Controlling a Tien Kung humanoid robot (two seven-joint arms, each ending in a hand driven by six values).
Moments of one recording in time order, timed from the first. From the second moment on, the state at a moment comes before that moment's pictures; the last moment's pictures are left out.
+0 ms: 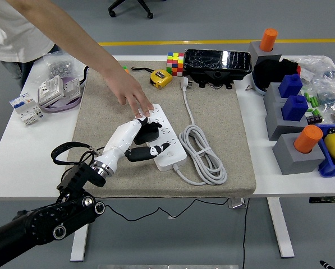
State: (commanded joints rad) left arm -0.48 0.17 -0.53 -1.07 1.51 0.55 -0.12; right arm 0.07 -0.20 1.12 0.27 -0.63 -0.03 -0.09
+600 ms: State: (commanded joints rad) left arm -0.45 0.24 -0.58 -1.37 1.48 0.48 -0.09; right arm 0.06 -0.21 1.13 0.27 -0.63 -0.04 -0.08
